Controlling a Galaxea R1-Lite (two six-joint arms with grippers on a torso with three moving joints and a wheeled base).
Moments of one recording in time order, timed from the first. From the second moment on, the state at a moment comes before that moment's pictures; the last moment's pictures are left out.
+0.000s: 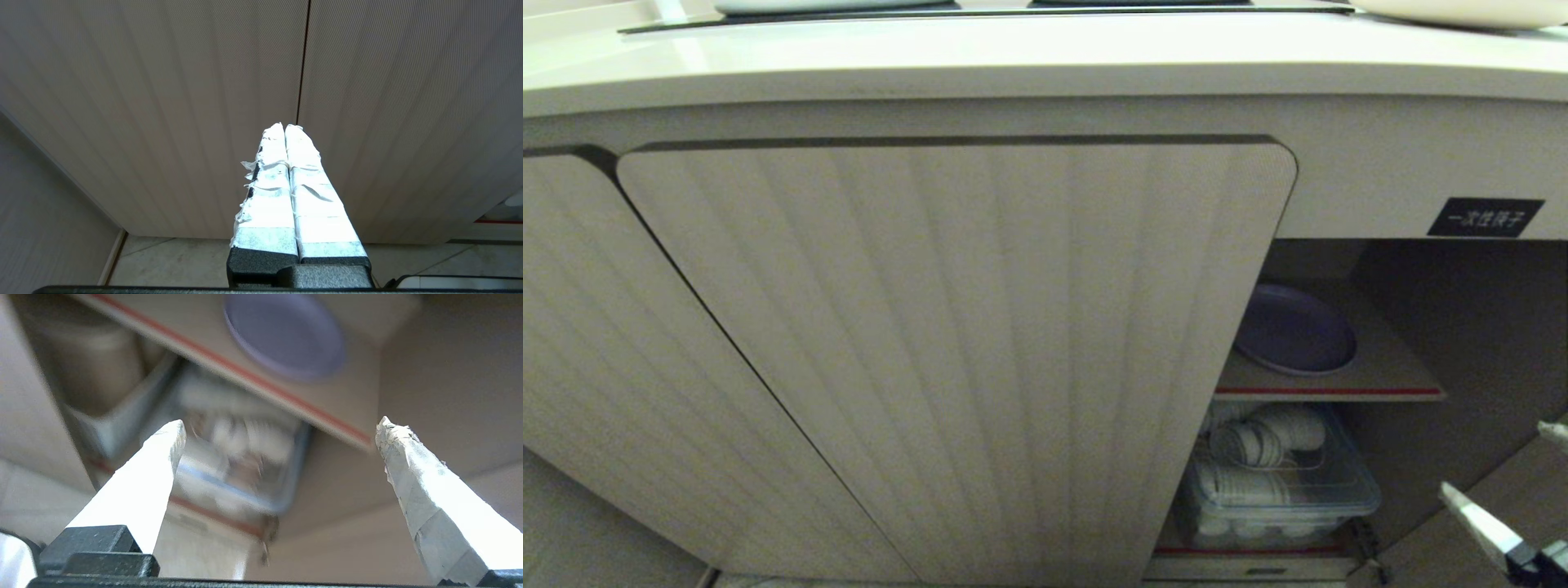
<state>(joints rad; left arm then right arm) 0.00 0.00 0.00 0.00 0.01 0.00 -0.01 0.91 0.00 -0.79 0.14 -0.45</state>
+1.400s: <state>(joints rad) 0.00 0.00 0.00 0.00 0.01 0.00 -0.07 0.32 0.00 -0.66 0.30 -0.42</state>
